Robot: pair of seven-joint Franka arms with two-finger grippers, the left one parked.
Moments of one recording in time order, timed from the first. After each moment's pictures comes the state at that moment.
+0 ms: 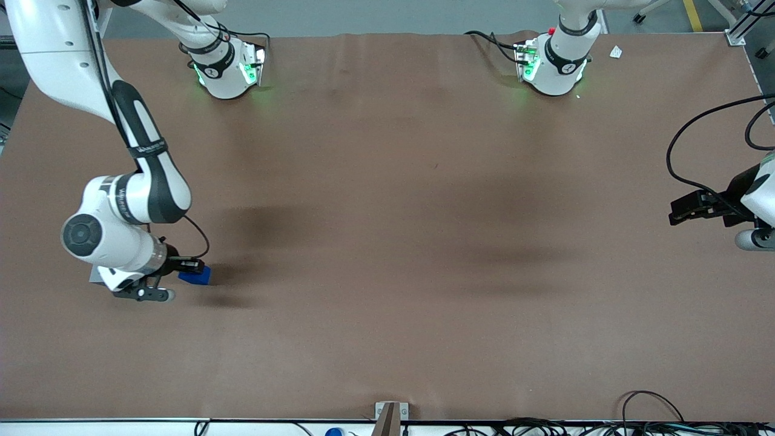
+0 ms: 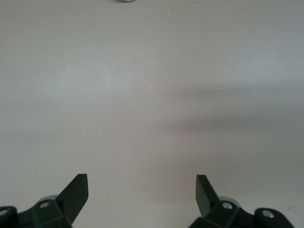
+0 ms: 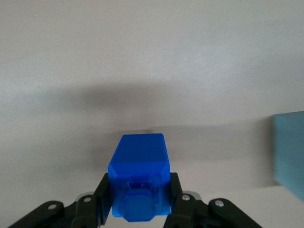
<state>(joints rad) -0.06 0.53 0.07 -1.75 -0.04 2.23 0.12</state>
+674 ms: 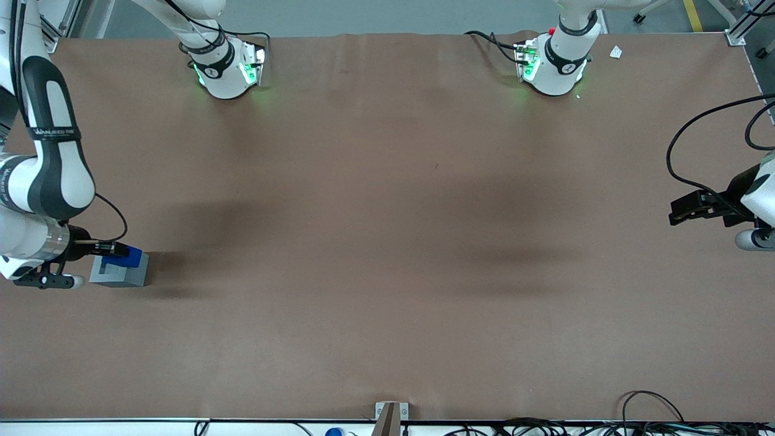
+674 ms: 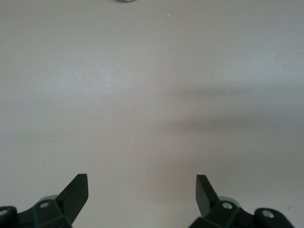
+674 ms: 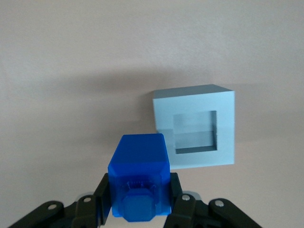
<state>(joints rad) -0.29 0.46 0.07 -1.70 -0.04 2.03 -0.12</state>
